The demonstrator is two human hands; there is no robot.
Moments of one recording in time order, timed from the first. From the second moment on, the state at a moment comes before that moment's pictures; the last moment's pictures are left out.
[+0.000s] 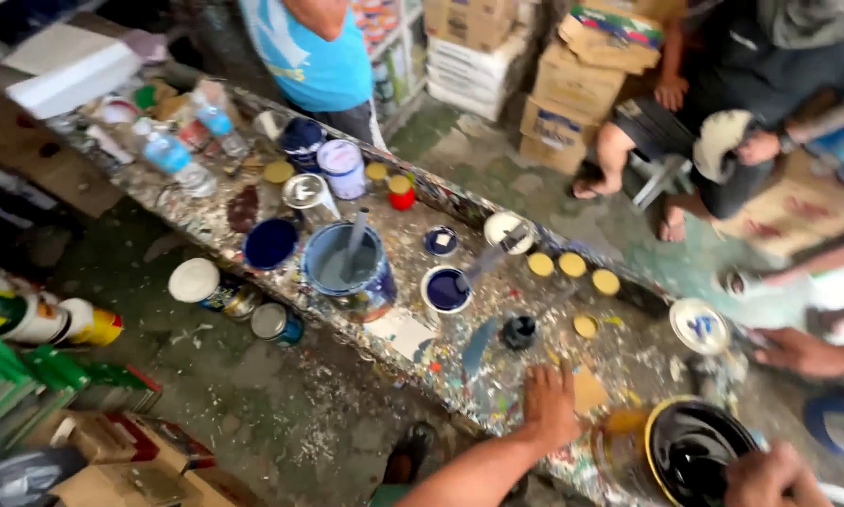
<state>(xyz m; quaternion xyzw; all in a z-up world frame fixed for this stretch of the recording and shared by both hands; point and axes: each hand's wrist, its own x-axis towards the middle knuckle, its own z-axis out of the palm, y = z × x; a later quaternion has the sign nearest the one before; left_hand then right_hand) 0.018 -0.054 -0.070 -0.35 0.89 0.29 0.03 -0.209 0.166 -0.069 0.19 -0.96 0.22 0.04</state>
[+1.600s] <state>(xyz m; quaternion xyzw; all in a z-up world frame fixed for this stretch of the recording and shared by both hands) 0.004 0.017 0.007 -0.06 0.85 0.34 -0.39 -0.089 0.108 0.057 0.11 -0.70 0.69 0.15</state>
